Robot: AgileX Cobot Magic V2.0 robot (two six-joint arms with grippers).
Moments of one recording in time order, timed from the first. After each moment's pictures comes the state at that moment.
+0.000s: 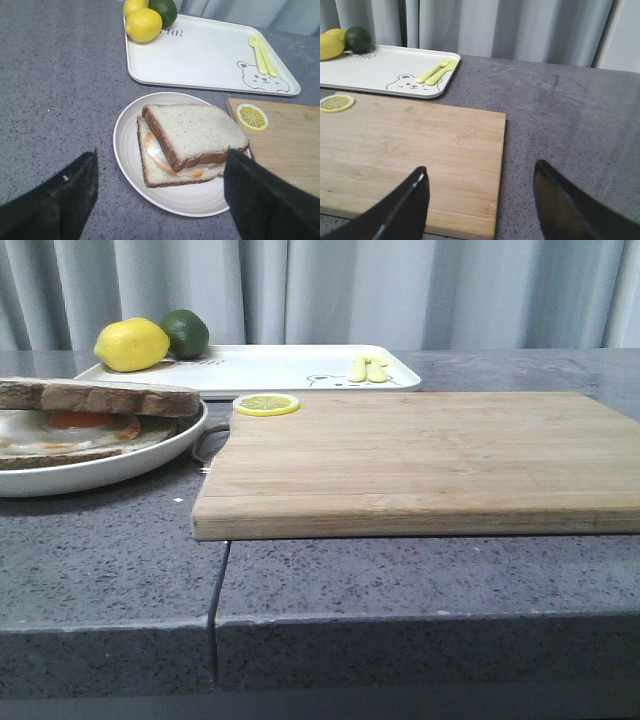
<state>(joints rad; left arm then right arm) -0.03 0.61 -0.80 -0.23 0.75 -0.11 0.20 0.17 -0.40 -0.02 0.45 0.01</state>
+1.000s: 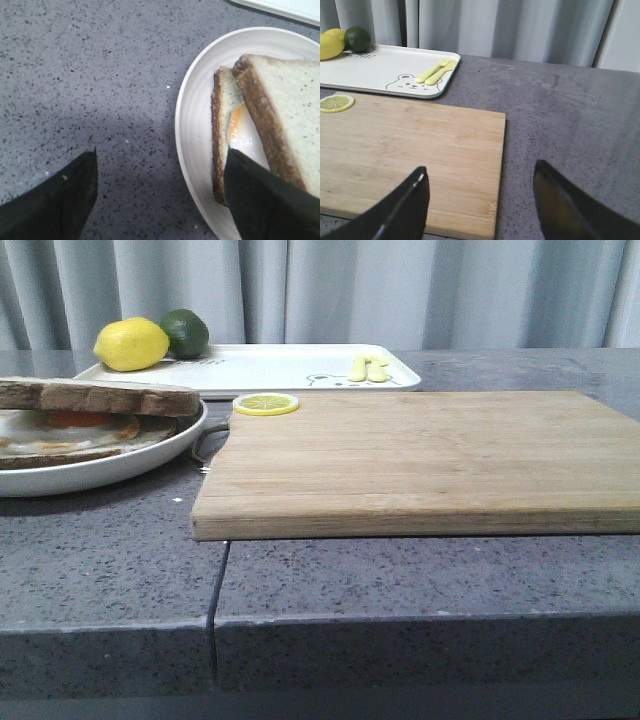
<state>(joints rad) 0.04 1.13 -0.78 -0.26 0.60 -0.12 0.20 0.17 -0.40 -0.02 0.45 0.01</state>
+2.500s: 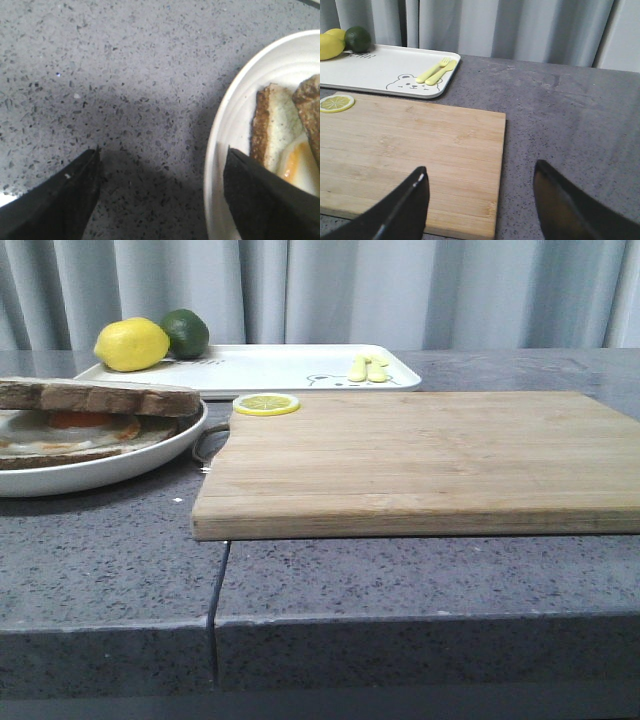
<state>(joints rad) 0.04 1.36 -0.79 -0.32 0.47 -0.12 0.20 0.17 -0.40 -0.02 0.45 0.01</state>
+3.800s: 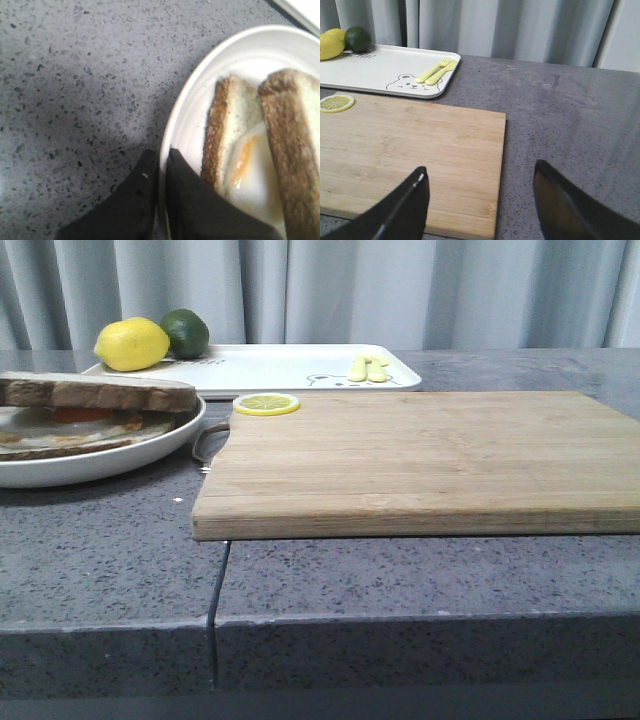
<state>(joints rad) 0.04 1.38 -0.79 -0.56 0.48 -0.12 0.20 0.17 -0.40 -0.02 0.45 0.01</state>
